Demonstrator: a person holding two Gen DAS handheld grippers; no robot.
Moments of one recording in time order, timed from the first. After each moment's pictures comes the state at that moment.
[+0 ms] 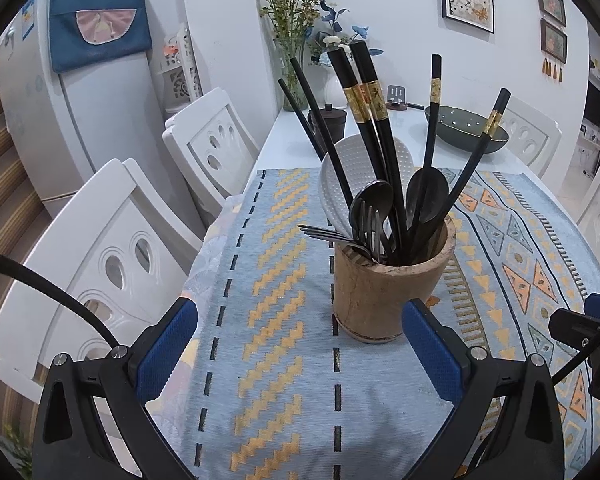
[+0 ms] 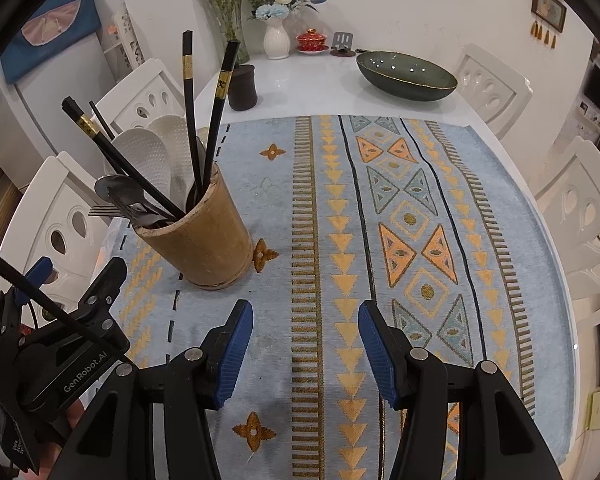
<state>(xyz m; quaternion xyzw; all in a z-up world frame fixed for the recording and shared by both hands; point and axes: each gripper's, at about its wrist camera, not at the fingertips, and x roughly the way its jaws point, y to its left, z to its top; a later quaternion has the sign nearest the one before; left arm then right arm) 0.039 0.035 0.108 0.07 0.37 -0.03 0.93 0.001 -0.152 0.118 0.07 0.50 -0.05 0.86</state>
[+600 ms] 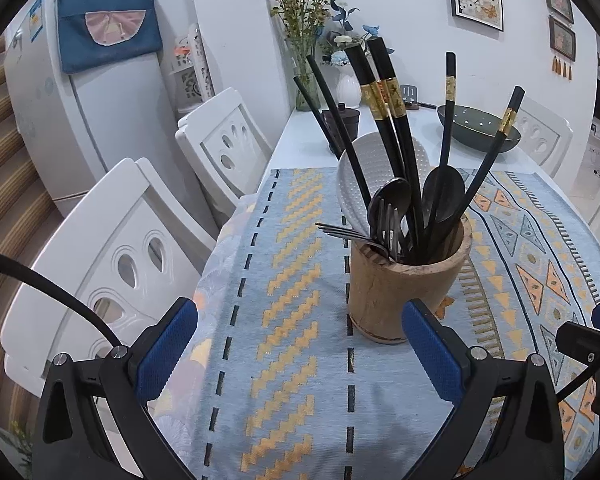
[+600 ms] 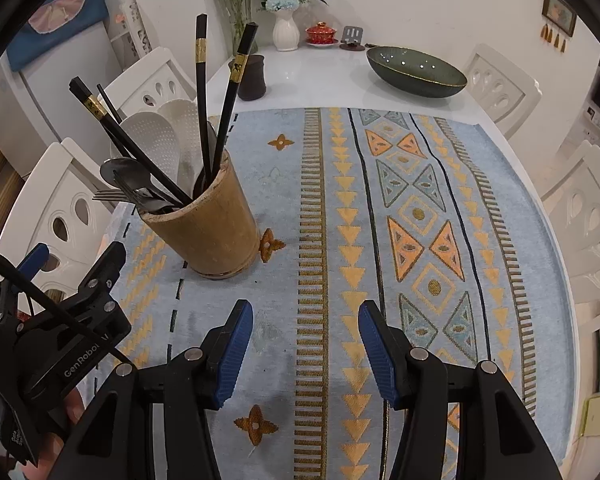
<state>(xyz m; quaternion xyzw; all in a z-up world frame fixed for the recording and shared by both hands) 0.041 0.039 0.107 0.07 0.36 -0.01 0.93 0.001 -0.145 0.112 0.06 0.51 -0.04 0.85</state>
